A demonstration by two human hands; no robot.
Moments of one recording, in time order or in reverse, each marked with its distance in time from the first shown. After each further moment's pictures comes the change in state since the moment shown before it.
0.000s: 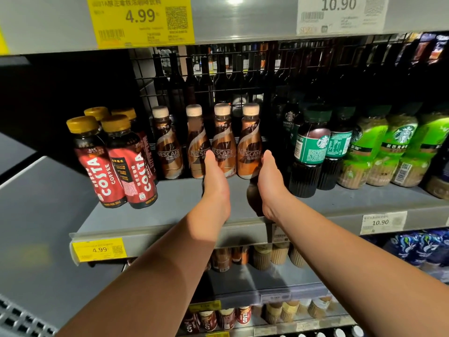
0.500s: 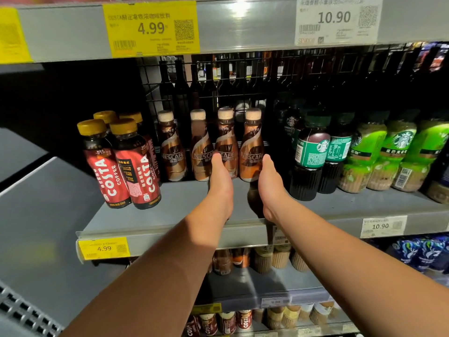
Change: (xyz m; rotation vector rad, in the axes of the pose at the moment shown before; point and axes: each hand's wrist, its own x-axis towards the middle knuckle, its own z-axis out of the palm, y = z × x) left_hand 0.003 0.004 0.005 0.087 -0.021 -0.016; right_hand 0.004 0.005 -0.002 -0.062 -0.001 -0.035
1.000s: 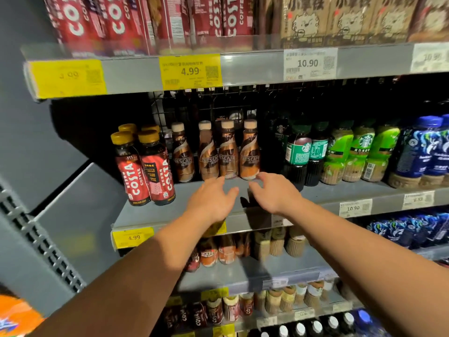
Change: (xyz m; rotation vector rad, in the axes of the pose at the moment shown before) left_hand -0.068 0.021 -0.068 1.375 -0.120 0.382; right_hand -0.064 -0.022 -0.019 -1.279 -0.028 -0.367
